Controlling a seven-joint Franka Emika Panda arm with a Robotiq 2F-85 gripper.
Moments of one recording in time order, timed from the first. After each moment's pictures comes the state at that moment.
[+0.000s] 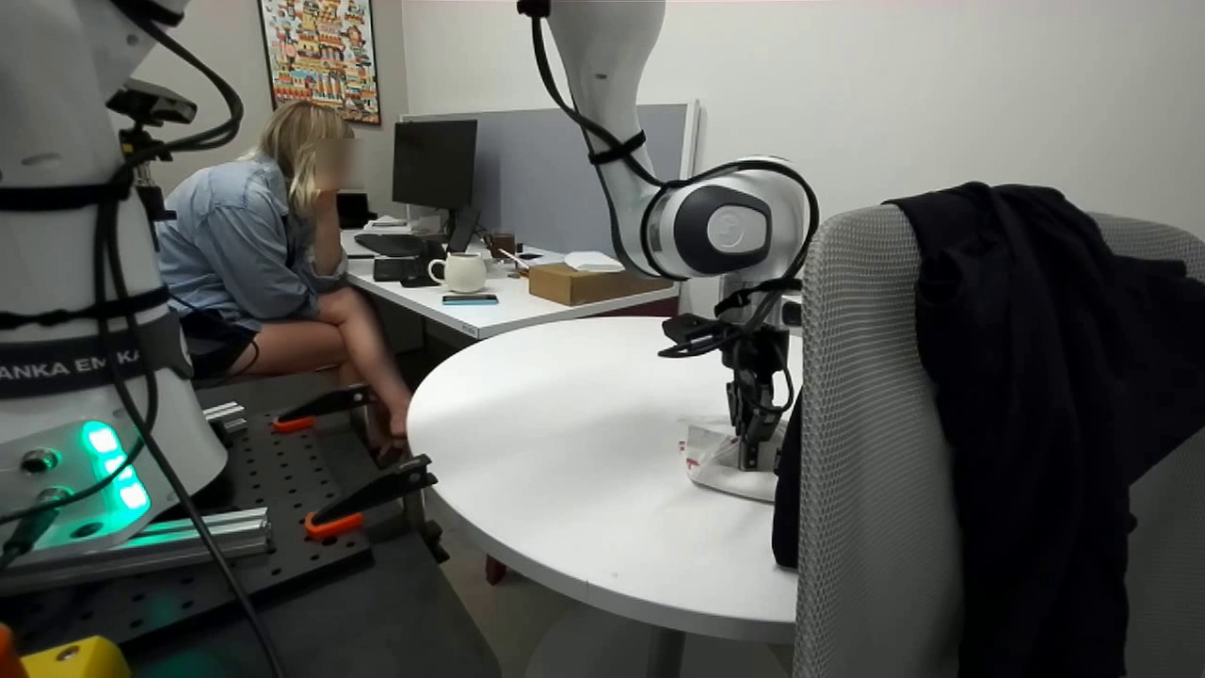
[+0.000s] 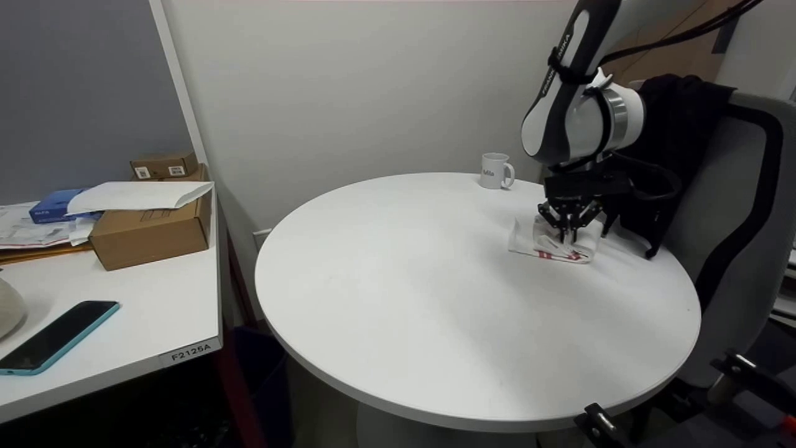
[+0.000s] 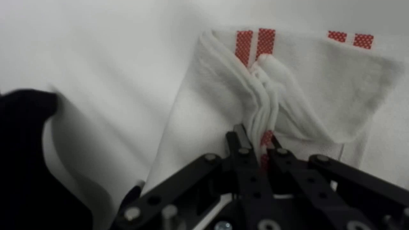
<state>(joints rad) -0.10 0.73 -0.26 -1.94 -0.05 2.65 0.37</state>
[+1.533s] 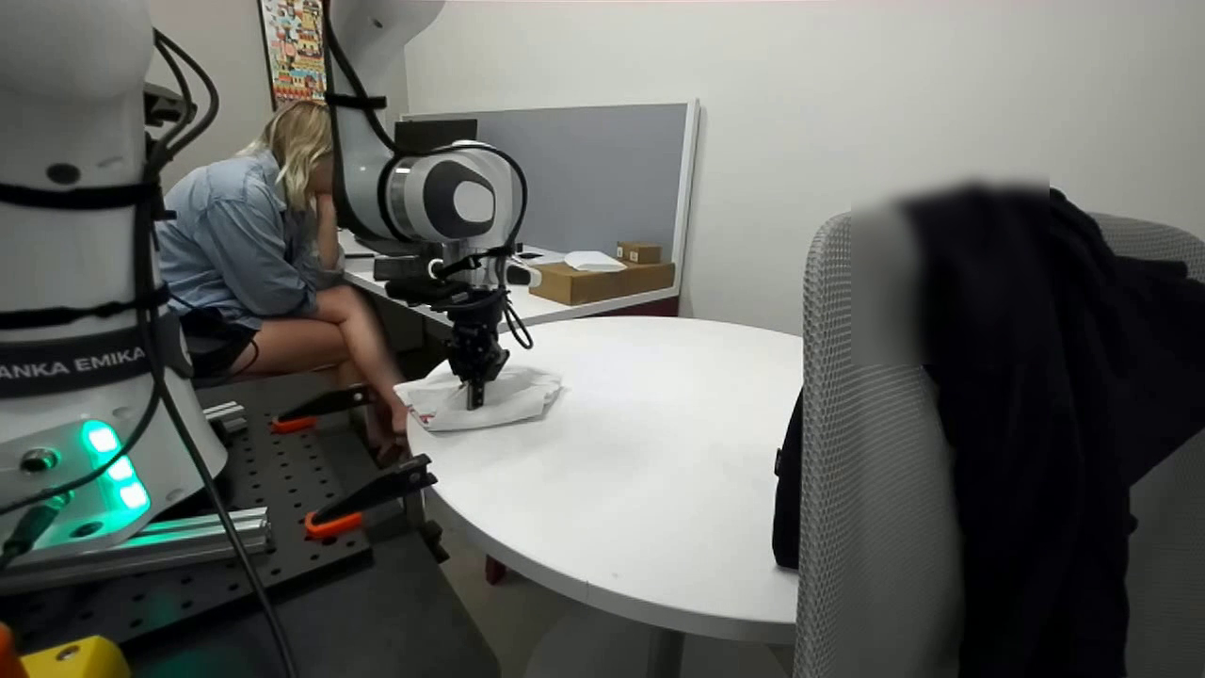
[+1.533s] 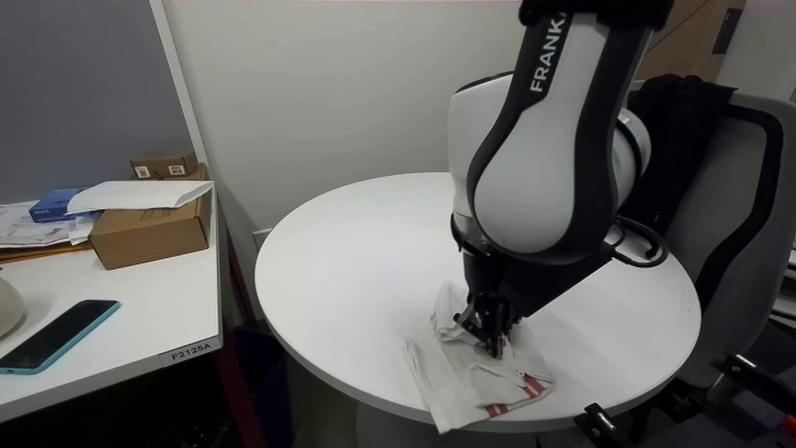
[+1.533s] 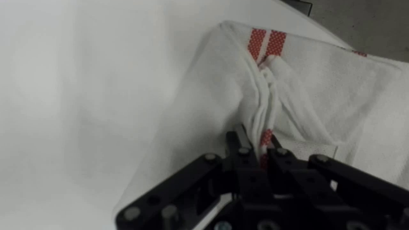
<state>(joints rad) 0.37 0.38 -0.09 -2.64 -0.23 2.89 0.28</state>
